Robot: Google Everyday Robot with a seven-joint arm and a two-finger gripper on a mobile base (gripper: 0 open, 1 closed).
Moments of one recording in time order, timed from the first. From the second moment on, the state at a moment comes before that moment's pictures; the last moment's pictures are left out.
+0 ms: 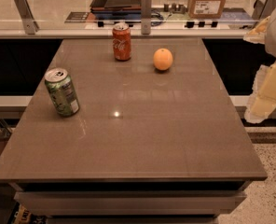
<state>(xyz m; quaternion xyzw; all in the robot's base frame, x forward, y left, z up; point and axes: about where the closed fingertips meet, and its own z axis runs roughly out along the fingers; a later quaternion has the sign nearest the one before) 0.438 -0.213 0.990 -0.60 0.78 -0.05 0.18</state>
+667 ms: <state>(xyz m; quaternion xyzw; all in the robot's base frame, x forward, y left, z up) 0.442 -0.212 0.990 -0.59 0.78 -0.05 0.19</state>
